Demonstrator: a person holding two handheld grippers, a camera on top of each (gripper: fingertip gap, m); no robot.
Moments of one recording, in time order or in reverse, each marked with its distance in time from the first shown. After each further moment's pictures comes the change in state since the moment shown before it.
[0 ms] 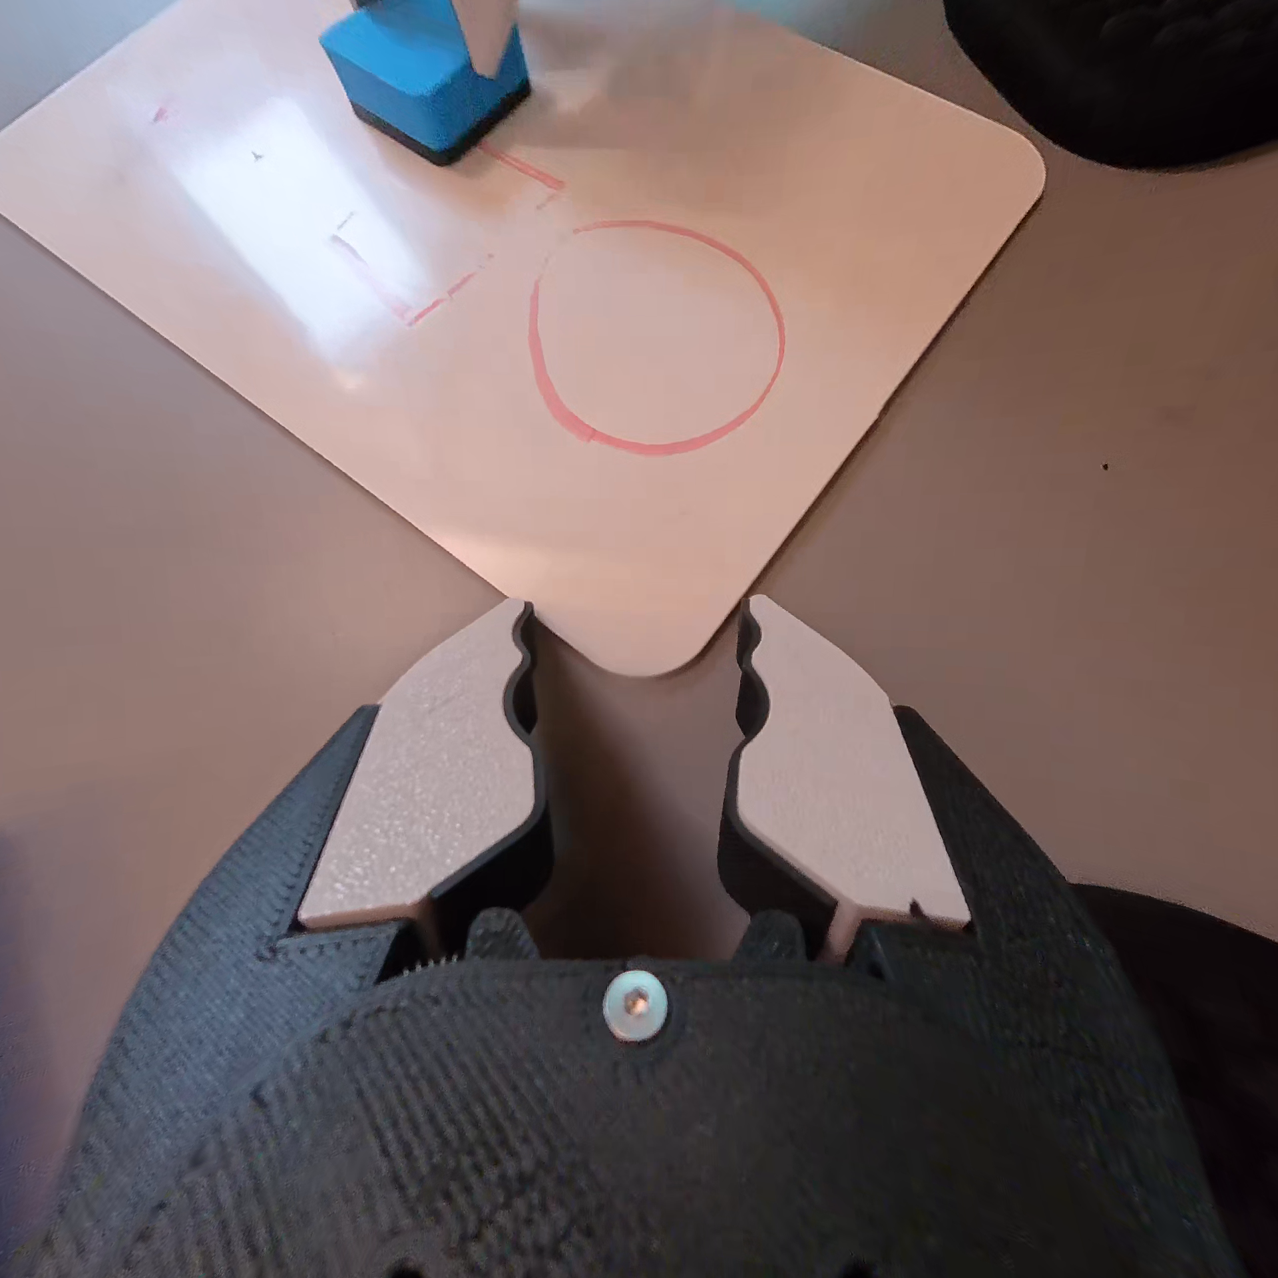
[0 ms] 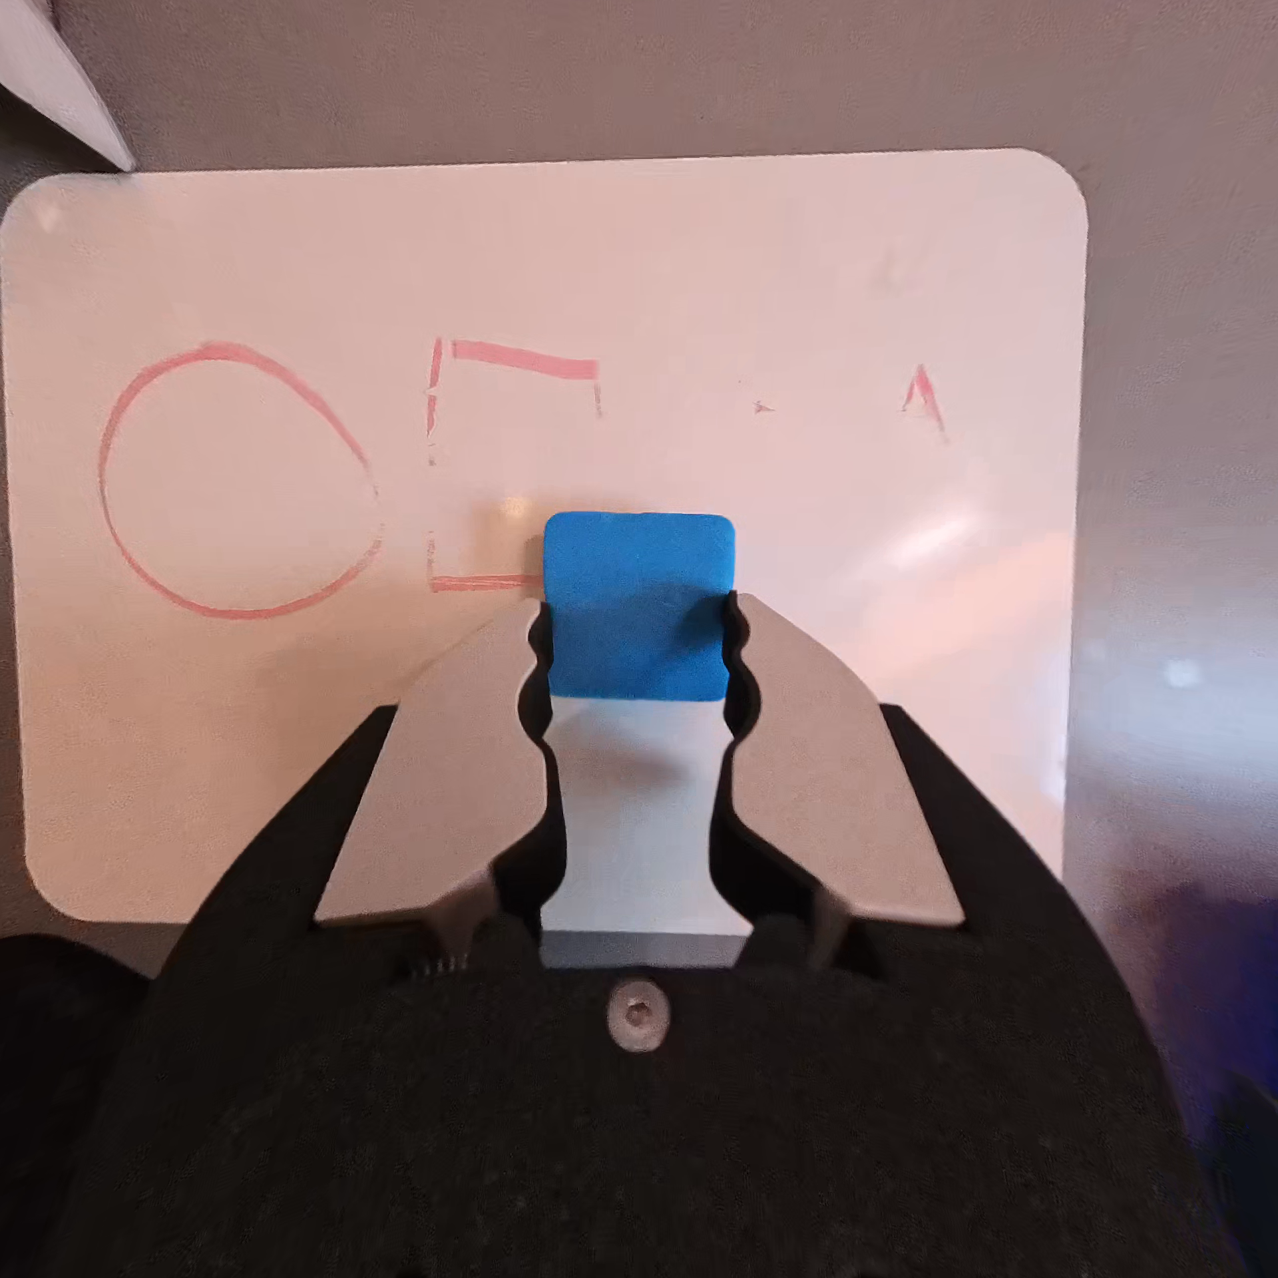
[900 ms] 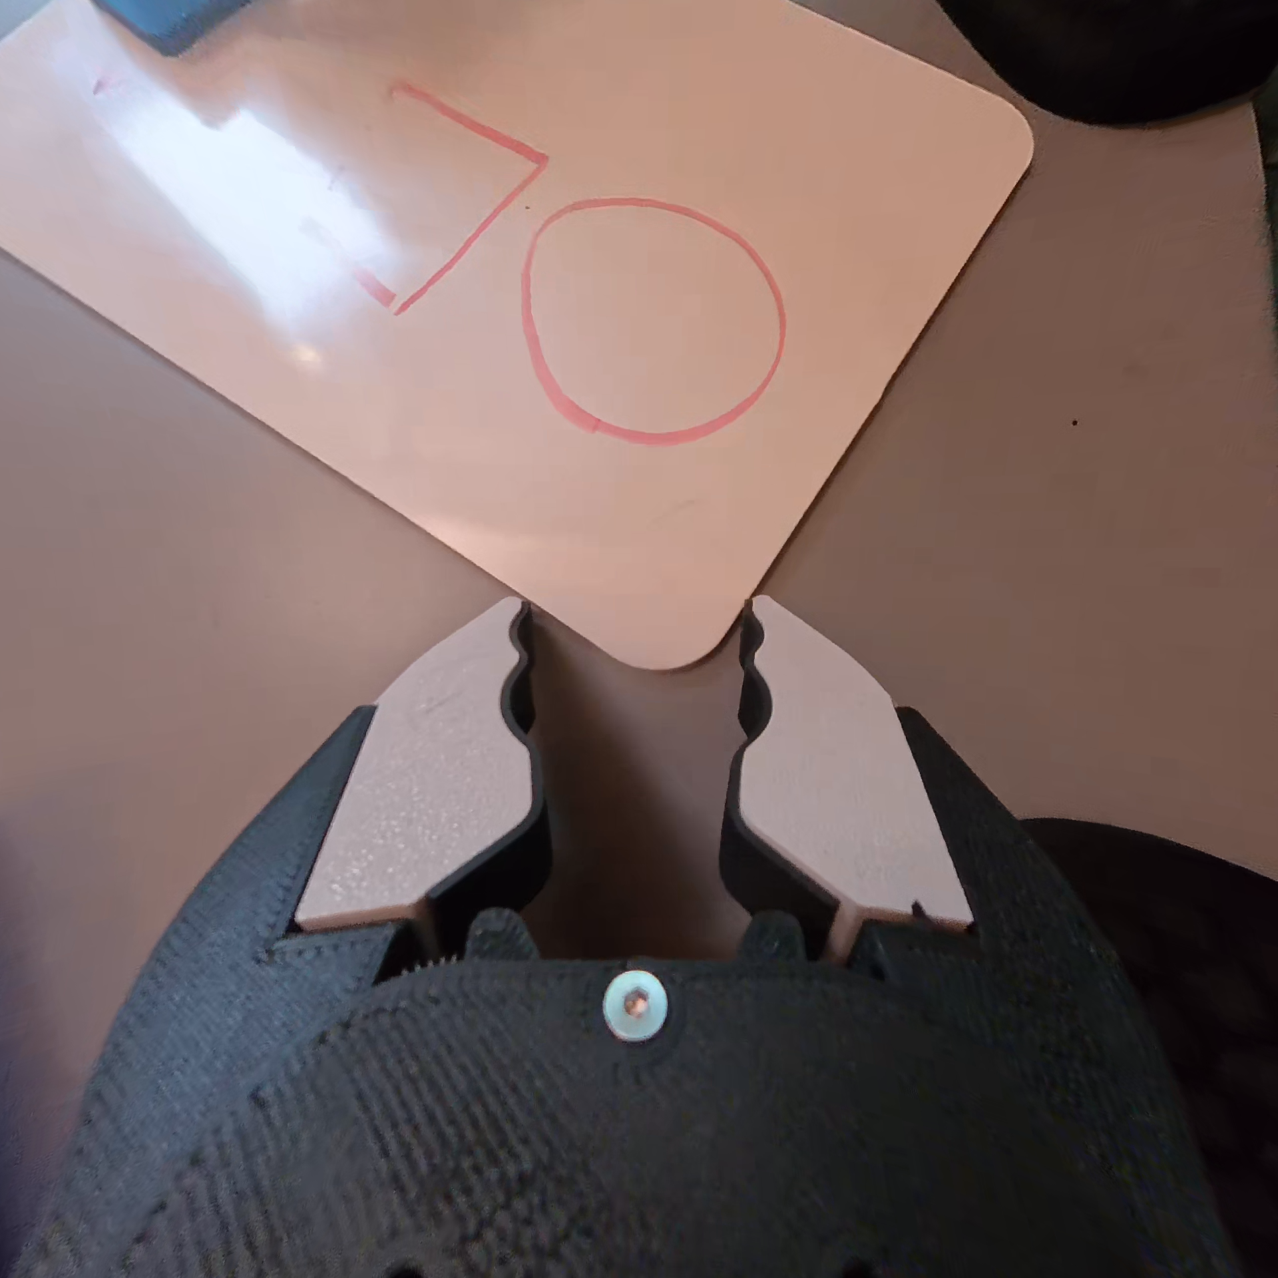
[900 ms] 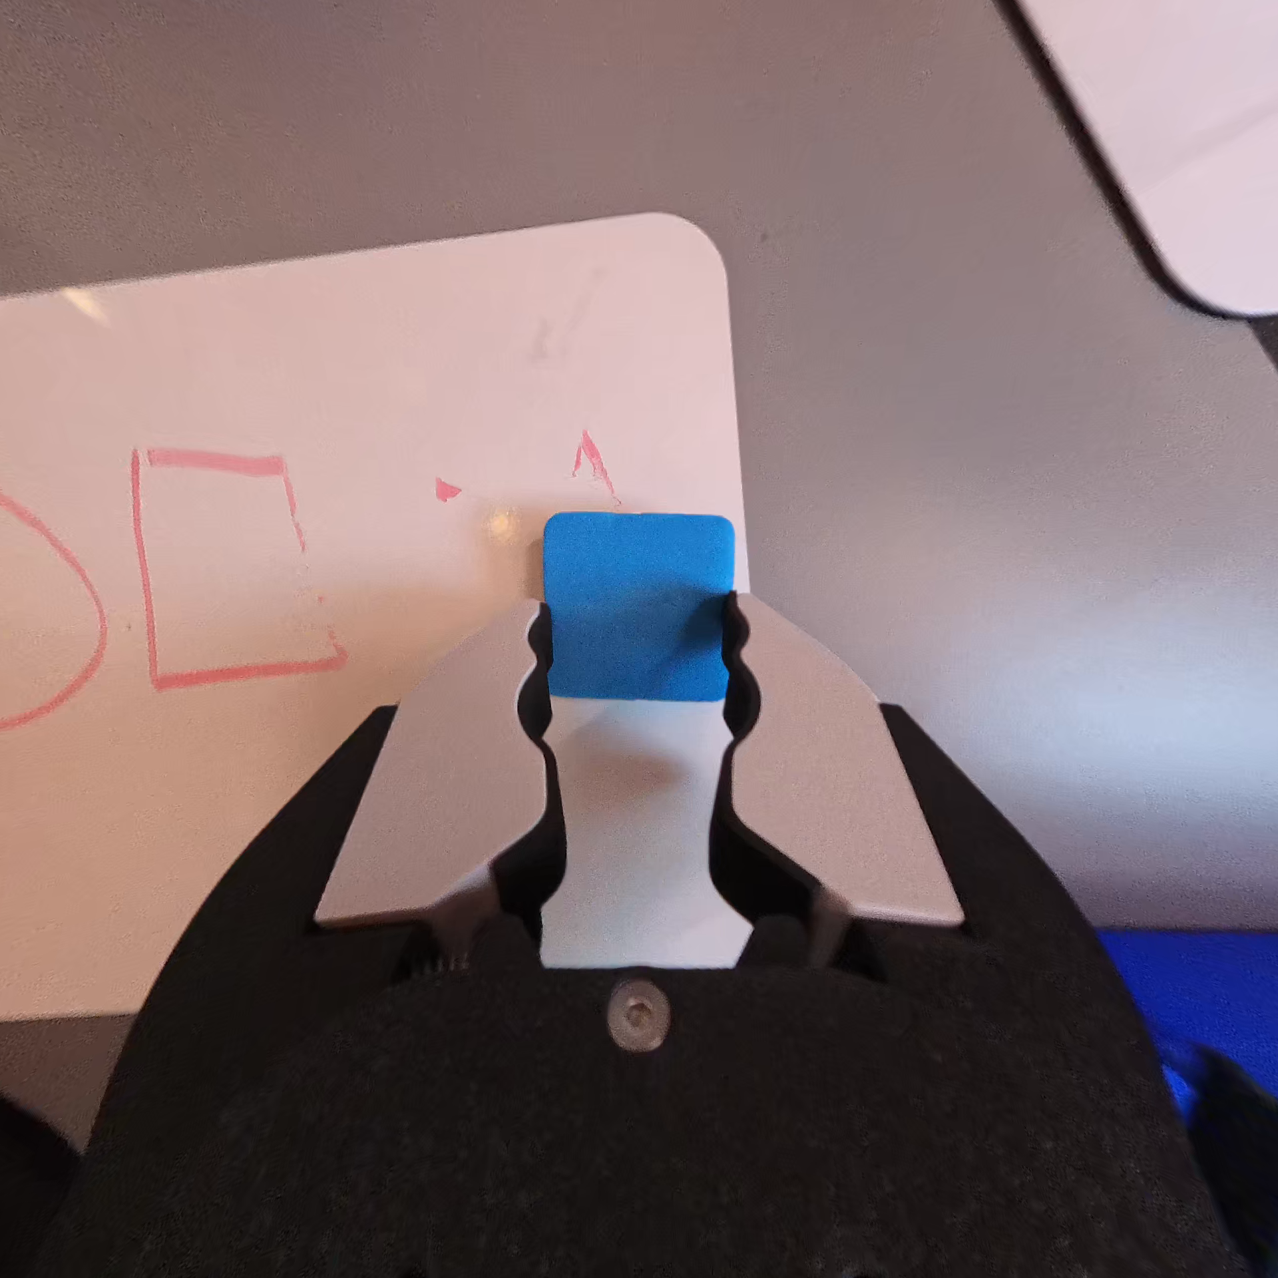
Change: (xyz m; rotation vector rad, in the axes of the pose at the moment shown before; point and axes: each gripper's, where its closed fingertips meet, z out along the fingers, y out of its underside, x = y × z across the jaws) left arm 0.003 0.008 -0.007 -0.038 0.050 0.002; right arm 0.083 -0.020 0.009 -0.007 0.031 0.082
